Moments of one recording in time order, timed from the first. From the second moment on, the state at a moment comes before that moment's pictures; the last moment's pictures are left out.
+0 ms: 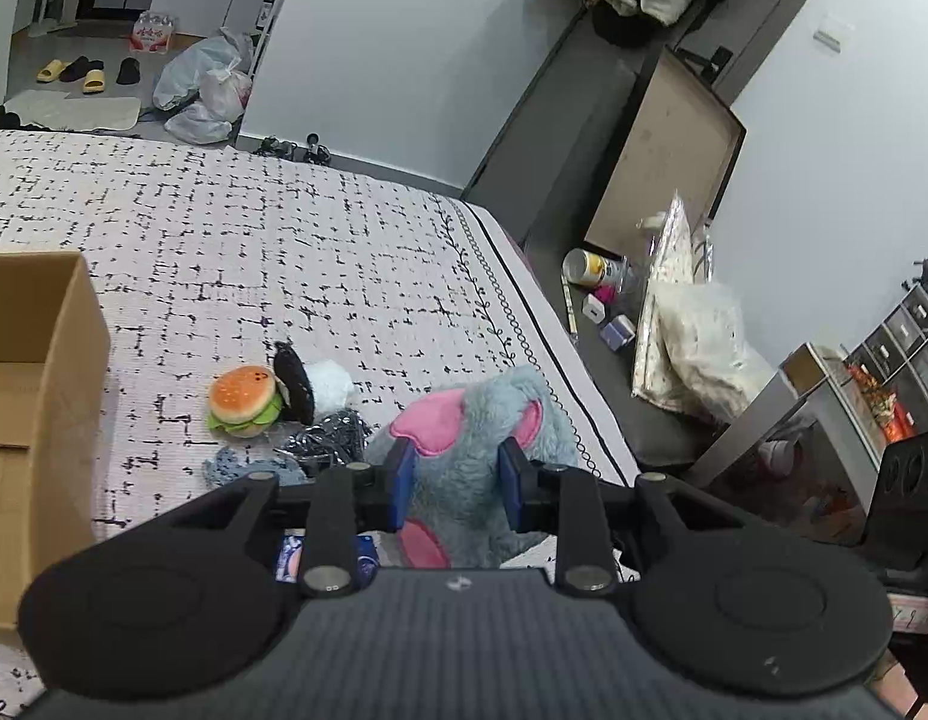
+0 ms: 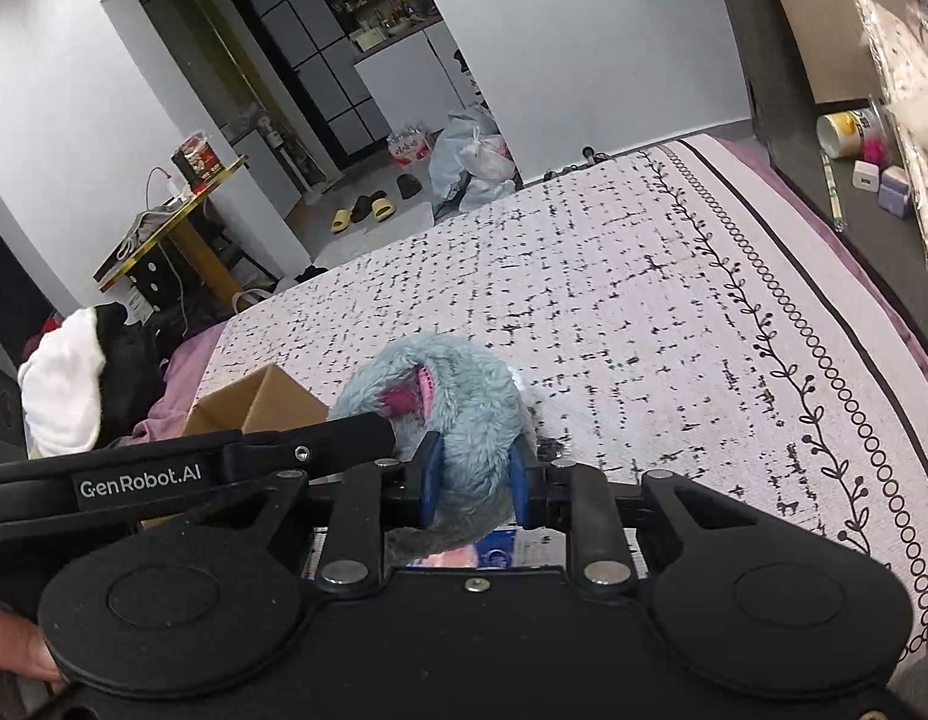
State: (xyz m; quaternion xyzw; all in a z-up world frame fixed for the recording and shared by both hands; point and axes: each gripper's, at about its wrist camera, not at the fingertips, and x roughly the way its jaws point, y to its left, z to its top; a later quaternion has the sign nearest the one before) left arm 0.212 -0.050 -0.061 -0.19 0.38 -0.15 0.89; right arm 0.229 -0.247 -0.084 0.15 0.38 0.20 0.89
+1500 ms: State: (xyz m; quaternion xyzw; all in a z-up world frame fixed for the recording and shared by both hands) left arm 0.165 0.140 -0.055 -0.28 0.36 -0.05 0.89; right arm 0.220 -0.049 -0.056 0.07 0.42 0.27 0.86
